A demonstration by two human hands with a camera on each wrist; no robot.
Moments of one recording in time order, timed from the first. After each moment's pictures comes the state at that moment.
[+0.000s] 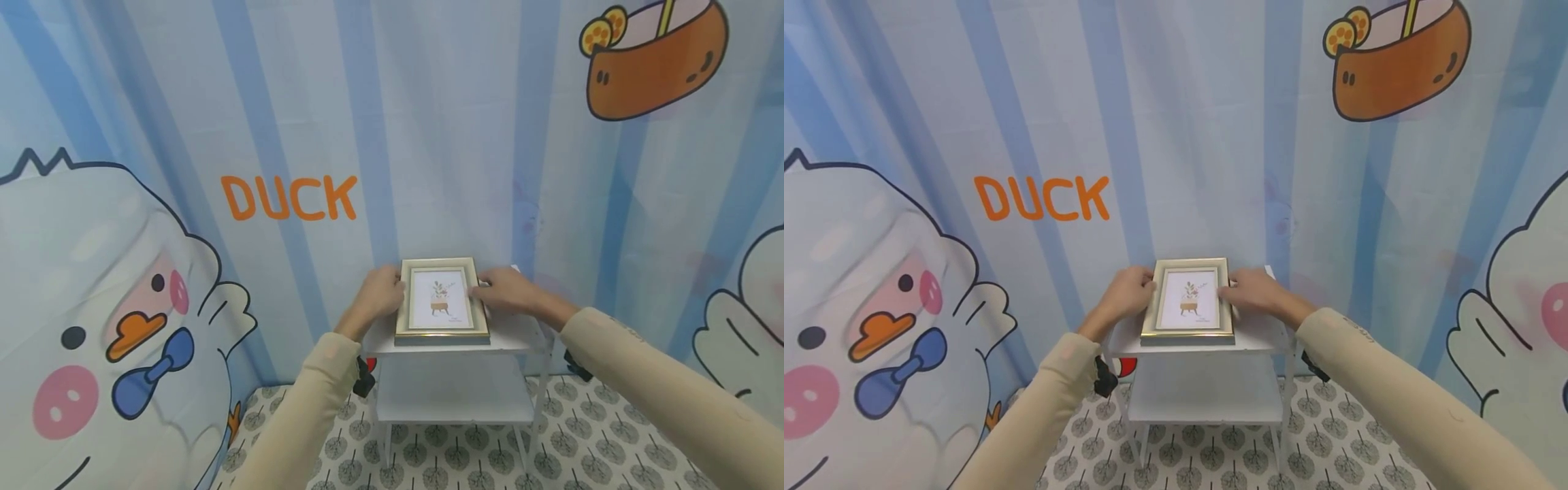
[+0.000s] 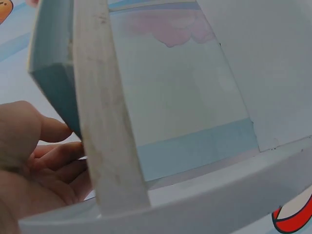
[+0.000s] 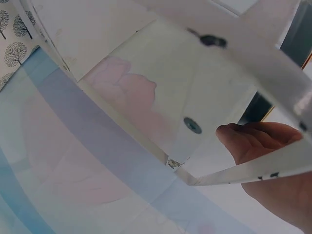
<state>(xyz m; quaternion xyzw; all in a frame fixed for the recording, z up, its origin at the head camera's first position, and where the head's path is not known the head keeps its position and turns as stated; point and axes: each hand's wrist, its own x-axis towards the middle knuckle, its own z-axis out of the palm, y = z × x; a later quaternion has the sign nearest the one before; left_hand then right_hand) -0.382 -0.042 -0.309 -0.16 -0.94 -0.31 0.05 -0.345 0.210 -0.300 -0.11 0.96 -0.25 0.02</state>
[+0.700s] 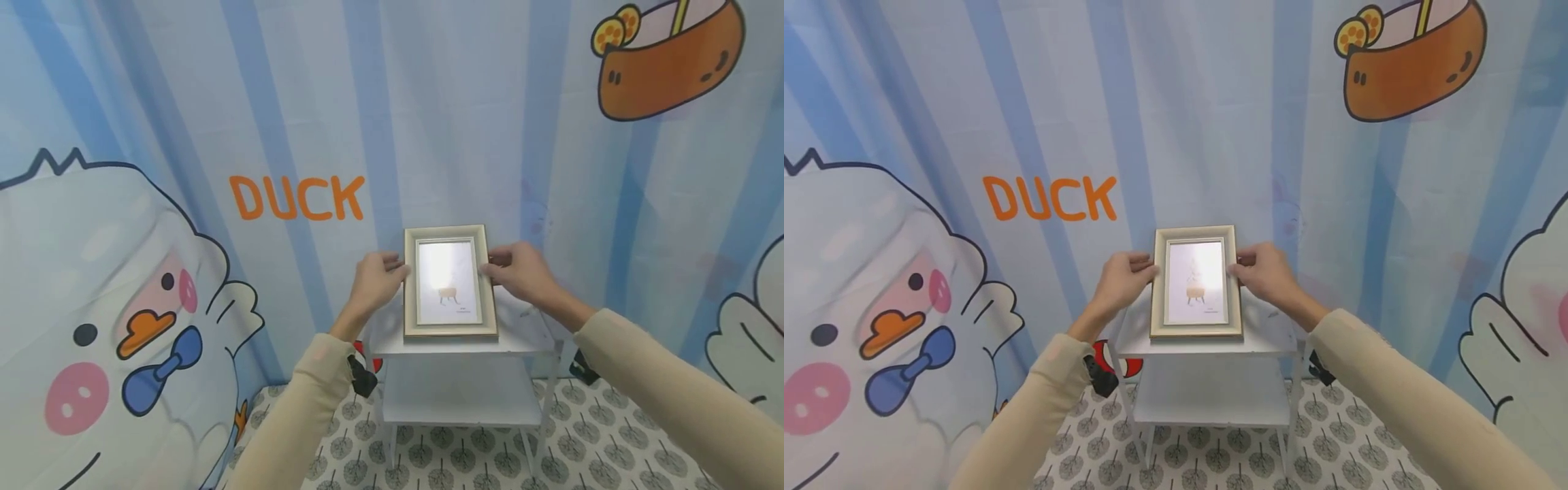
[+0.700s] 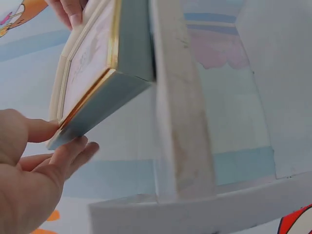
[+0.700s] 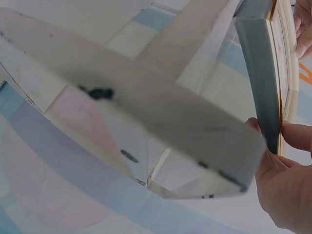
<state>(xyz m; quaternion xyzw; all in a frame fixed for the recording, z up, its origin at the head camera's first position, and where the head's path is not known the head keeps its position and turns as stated) -0.367 -0.056 -0.288 -0.12 -0.86 -0.48 0.08 -0.335 0.207 -0.281 -0.10 0.91 -0.40 -0.10</state>
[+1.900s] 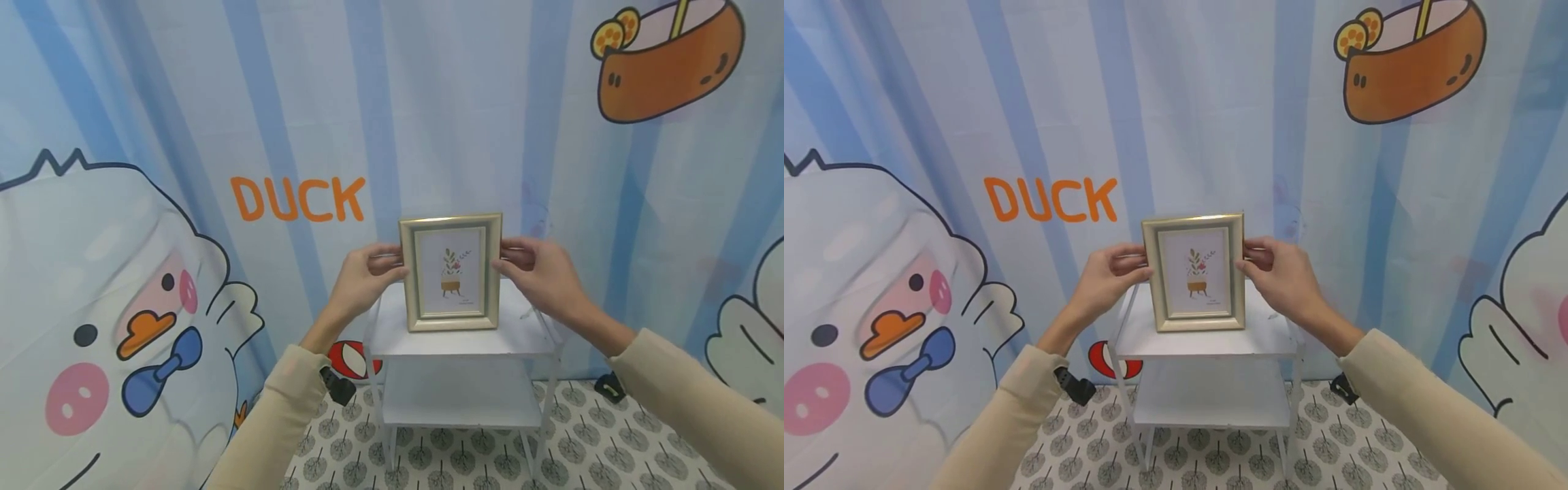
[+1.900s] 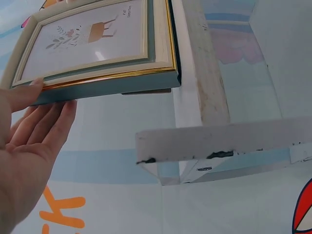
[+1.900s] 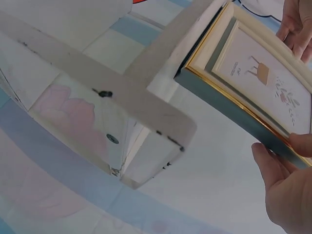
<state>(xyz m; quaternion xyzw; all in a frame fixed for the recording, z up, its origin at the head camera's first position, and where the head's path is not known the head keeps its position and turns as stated) -0.344 -0.083 -0.273 -0.24 -0.81 -0.52 0.09 -0.291 0.217 -0.267 -0.13 0.88 -0.41 -0.20</state>
